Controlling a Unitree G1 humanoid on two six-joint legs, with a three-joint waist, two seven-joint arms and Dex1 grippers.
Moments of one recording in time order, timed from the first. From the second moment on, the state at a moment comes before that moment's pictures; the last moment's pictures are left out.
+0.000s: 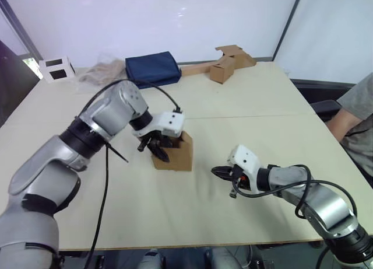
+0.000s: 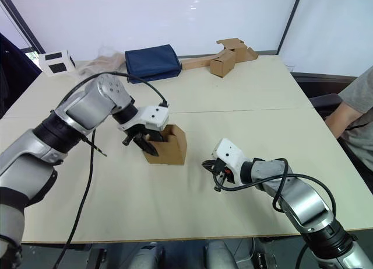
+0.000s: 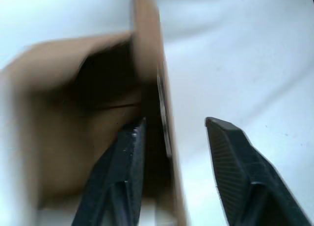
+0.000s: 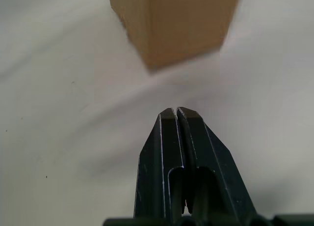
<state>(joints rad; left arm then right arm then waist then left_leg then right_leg) -1.29 0.72 -0.72 0.30 -0.13 0.47 -1.61 -0.28 -0.74 0.20 -0.47 0.38 0.73 0.68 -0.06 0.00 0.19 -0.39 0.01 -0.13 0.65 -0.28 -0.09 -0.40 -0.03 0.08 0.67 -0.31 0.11</state>
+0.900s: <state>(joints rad) -0.33 0.53 0.16 -0.10 -0.40 0.74 -0.75 -0.30 -0.48 0.16 -0.22 0.29 0.56 0.60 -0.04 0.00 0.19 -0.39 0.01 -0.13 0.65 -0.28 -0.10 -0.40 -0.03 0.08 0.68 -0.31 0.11</state>
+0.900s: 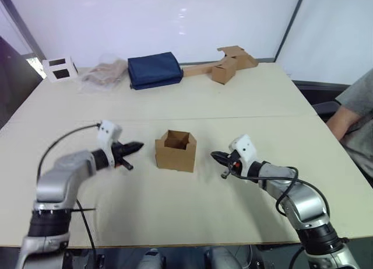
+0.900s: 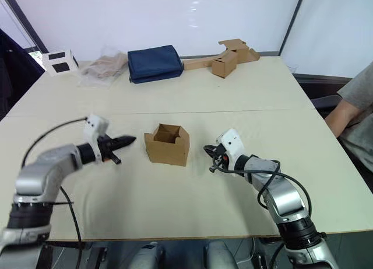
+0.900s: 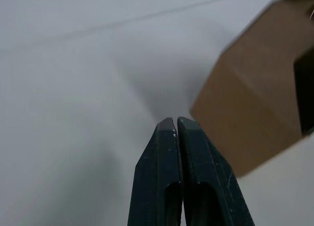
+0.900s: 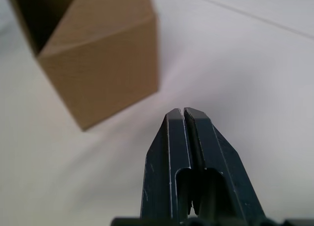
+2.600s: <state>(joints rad) -0.54 0.61 -0.02 -0.14 -0.50 0.70 -1.00 -0.42 -0.64 -0.09 -0.30 0.54 0.76 0.85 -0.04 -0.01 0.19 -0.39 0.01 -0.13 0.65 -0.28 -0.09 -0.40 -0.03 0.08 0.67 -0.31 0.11</state>
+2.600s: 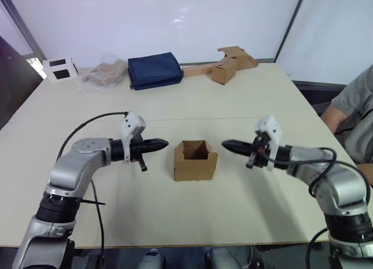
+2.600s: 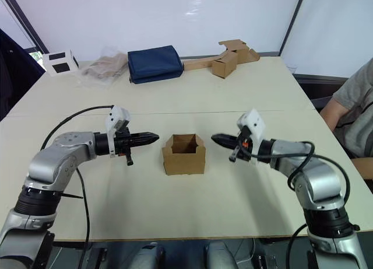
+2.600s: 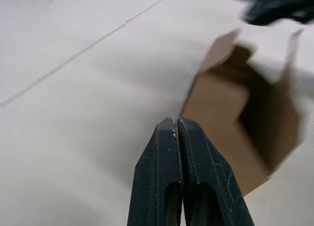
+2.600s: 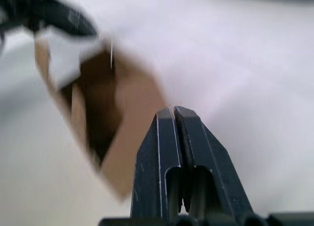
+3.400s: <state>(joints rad) -0.58 0.51 -0.18 -0.01 -0.42 0.59 -1.04 -0.52 -0.63 0.13 -0.14 0.48 0.69 0.97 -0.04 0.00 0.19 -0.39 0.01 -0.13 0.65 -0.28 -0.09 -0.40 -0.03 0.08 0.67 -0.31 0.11</state>
